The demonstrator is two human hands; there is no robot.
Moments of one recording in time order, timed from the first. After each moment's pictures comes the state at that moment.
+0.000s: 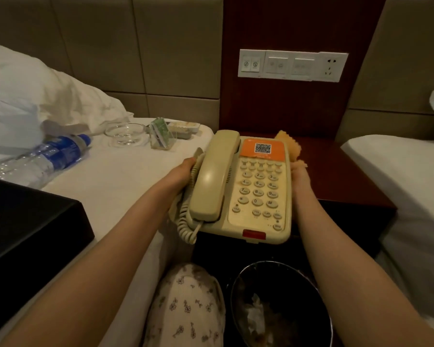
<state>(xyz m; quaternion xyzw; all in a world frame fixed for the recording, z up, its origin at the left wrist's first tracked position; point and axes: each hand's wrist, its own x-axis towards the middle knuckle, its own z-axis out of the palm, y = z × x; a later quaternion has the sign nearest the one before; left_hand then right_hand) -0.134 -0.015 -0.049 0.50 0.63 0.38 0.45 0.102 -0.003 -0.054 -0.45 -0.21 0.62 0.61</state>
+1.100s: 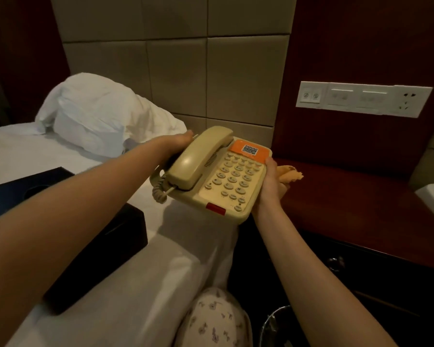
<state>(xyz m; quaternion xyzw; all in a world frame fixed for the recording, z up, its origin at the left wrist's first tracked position) -0.232 -0.023 0.065 0.45 0.76 0.30 0.36 -0.050 -0.019 -0.011 -0.43 -0.20 0.61 0.64</state>
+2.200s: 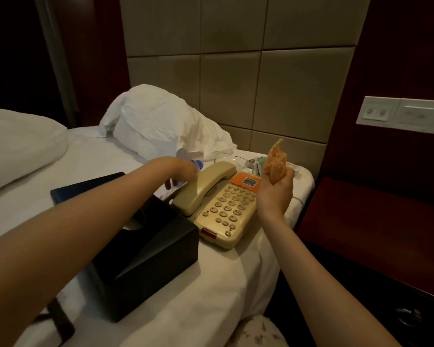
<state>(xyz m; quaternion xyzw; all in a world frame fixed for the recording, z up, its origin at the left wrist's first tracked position) -0.292 -0.074 0.057 0.45 0.87 0.03 0.18 -0.140 -0.006 -0.017 -0.49 -0.52 0.33 0.61</state>
